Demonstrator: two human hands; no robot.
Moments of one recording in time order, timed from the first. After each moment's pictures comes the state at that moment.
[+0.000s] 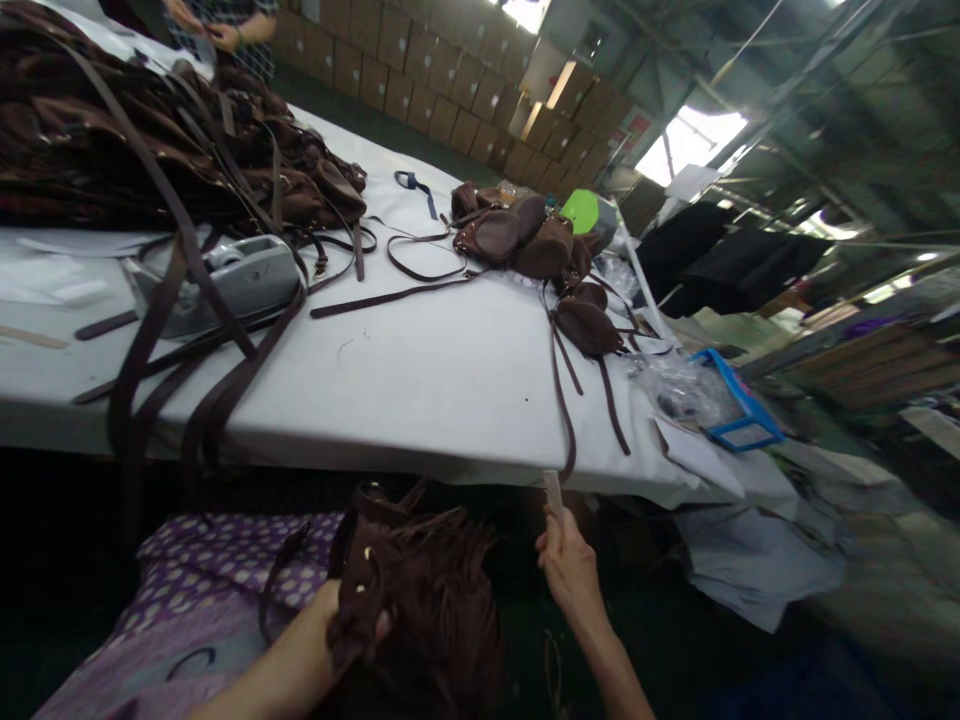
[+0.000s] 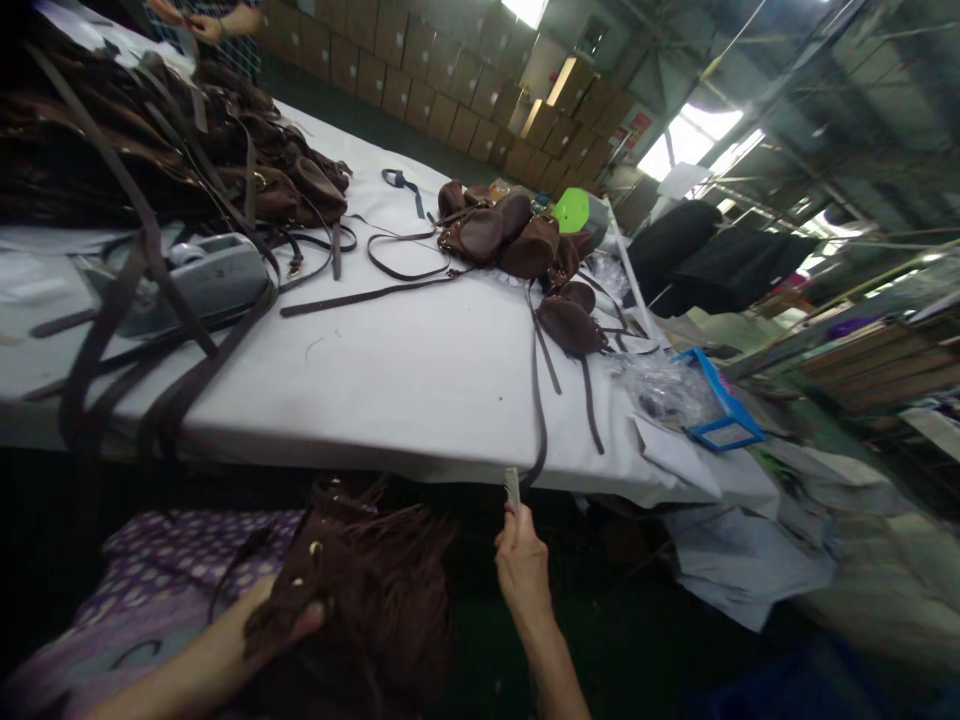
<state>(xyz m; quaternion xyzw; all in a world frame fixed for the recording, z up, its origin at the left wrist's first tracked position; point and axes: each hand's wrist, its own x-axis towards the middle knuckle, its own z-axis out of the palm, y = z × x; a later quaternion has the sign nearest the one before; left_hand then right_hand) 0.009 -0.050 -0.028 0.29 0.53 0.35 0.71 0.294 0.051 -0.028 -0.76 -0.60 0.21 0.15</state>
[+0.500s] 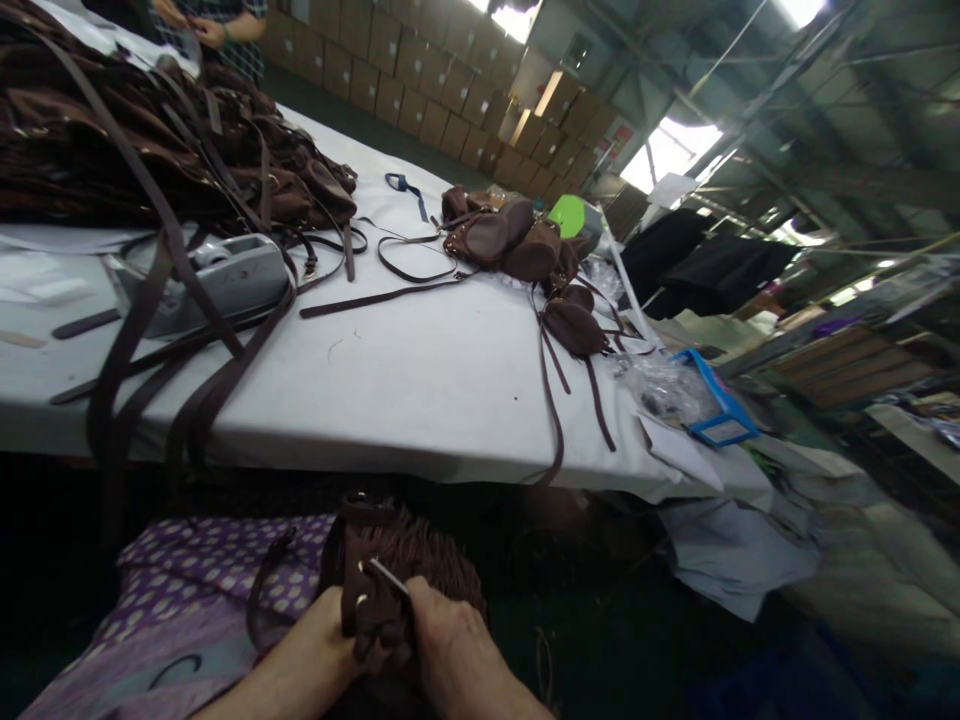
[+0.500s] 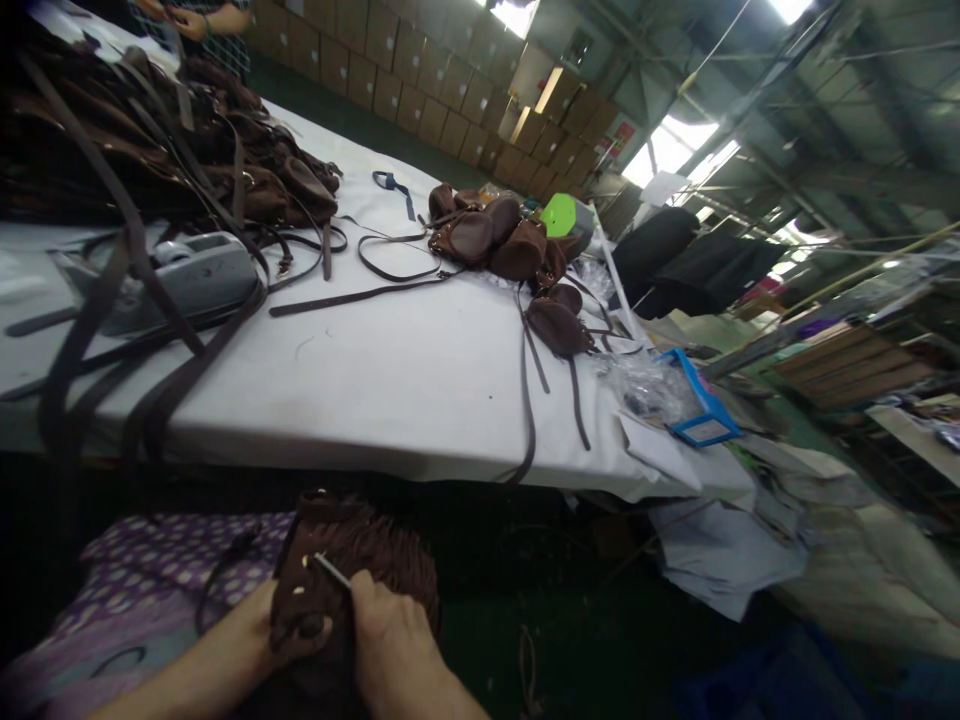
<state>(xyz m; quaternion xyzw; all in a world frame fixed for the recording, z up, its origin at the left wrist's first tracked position) 0.009 -0.058 -0.032 0.46 0.45 0.31 0.69 0.187 -0.032 -0.011 -0.49 -0.84 0.19 -0.15</state>
